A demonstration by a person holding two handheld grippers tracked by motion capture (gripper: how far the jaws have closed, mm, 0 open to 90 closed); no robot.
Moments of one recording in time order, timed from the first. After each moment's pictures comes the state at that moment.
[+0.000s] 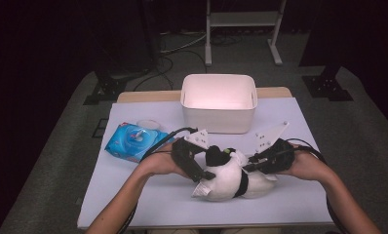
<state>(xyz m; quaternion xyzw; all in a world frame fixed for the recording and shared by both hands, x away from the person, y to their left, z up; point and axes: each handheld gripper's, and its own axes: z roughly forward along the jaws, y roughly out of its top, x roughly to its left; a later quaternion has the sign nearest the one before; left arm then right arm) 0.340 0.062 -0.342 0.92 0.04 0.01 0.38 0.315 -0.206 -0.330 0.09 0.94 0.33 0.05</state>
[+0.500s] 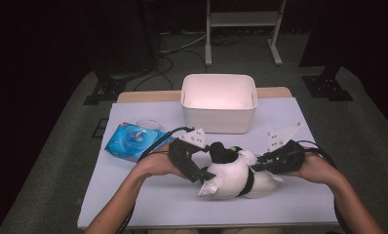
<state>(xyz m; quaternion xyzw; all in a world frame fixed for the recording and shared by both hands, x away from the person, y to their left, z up) 0.336 0.069 -0.339 0.91 0.04 -0.01 0.40 0.313 -0.233 -0.338 0.12 0.92 0.36 0.05</state>
